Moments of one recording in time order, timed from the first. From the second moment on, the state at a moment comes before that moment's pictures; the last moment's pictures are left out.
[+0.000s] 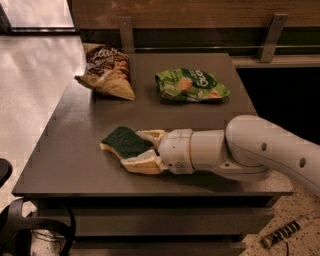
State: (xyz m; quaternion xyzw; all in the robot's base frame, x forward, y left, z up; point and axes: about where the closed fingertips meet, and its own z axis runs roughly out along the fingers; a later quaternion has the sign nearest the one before) arm 0.461 0.055 0.809 -0.50 0.65 0.34 0.46
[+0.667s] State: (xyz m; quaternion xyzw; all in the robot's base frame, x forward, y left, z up) arm 0.466 0.053 0.905 -0.56 0.62 0.27 0.48
